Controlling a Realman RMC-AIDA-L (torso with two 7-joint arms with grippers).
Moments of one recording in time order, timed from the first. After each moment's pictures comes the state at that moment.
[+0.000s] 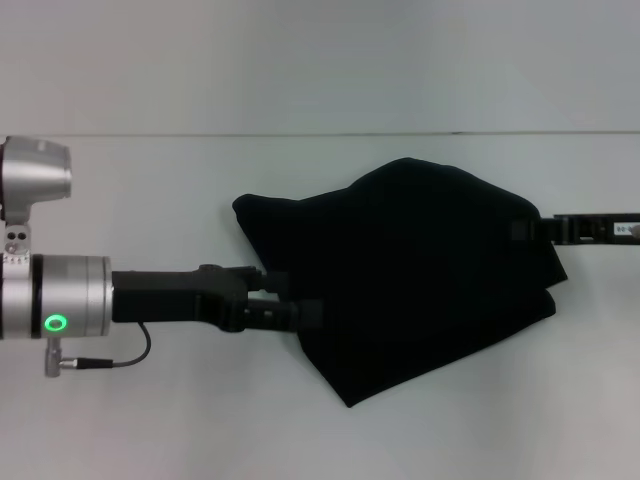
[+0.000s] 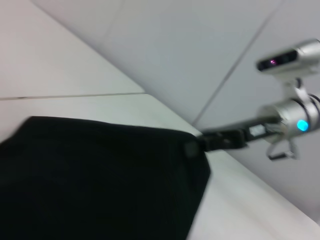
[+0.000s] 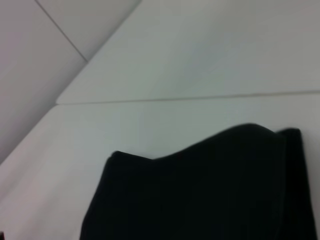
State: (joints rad) left arm -0.62 -2.05 0.74 0.54 2.01 1.56 -1.69; right arm 0.66 1.97 -0.73 -0.63 -2.13 -1.29 2.06
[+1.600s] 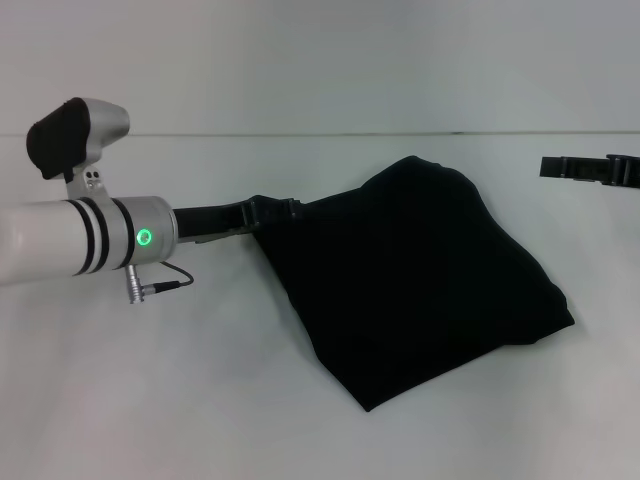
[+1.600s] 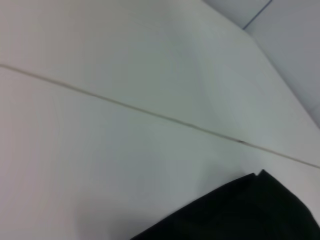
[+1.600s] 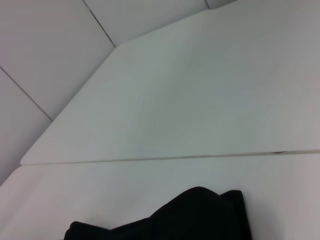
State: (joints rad) left arm -0.80 -2.09 0.76 0.37 2.02 0.86 -2.13; right arm 0.67 1.92 -0.63 -0.62 -2.11 -1.23 2.06
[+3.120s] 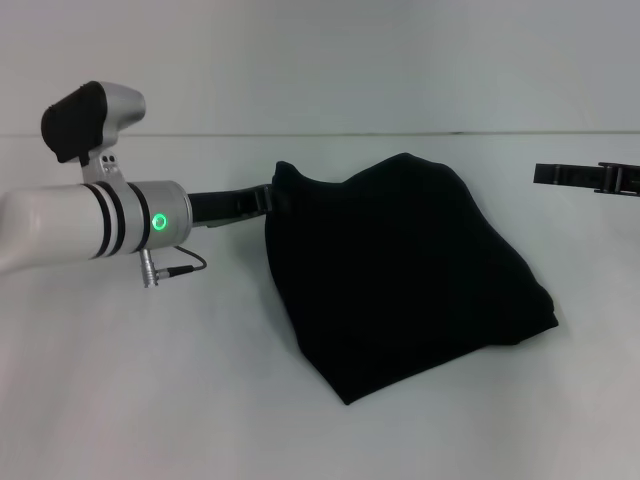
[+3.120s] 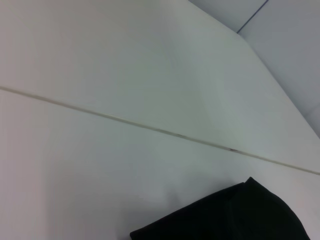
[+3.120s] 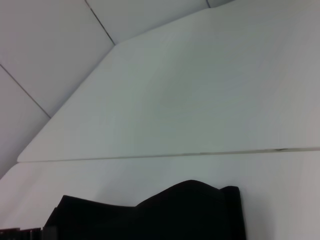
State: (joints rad) left arm -0.85 -2.09 0.76 0.35 2.01 0.82 -2.12; right arm 0.67 1.93 -0.63 -0.61 -2.11 -1.21 2.03
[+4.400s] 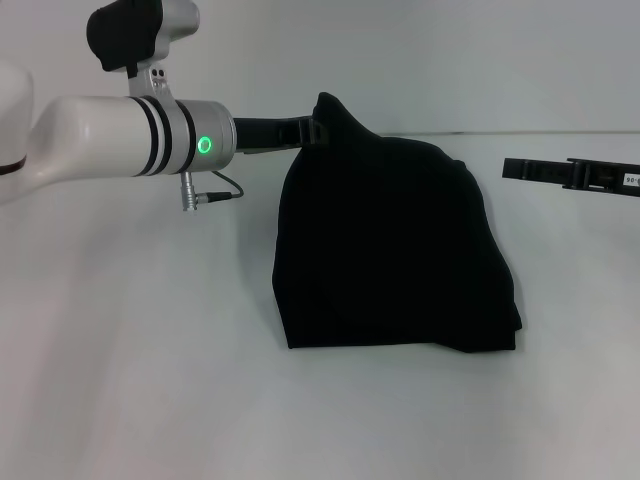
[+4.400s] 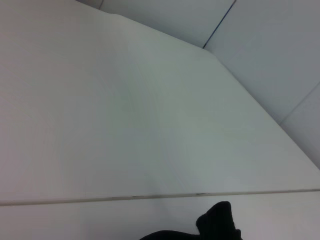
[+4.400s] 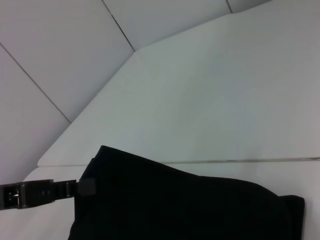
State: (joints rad) left arm -1.01 -2.06 0.81 0.34 2.02 0.76 -2.14; right arm 0.68 1.98 -0.63 -0.61 -2.08 -1.20 2.00
